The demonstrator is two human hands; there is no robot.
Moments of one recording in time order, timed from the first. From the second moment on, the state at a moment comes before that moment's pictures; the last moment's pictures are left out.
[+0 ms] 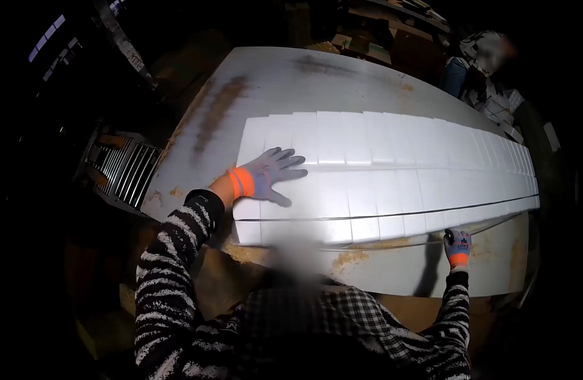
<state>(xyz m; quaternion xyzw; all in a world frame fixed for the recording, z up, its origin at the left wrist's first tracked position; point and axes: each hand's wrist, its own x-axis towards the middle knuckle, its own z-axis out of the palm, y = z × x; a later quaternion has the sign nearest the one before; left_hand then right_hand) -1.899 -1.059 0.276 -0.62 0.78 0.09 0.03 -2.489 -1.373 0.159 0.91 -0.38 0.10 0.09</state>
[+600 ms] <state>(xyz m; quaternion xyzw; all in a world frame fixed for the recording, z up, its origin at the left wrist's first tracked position) -1.912 -1.056 0.242 -0.65 0.75 0.03 -0.08 -2.108 -0.969 0.178 0.96 -0.13 -0.03 -0.26</state>
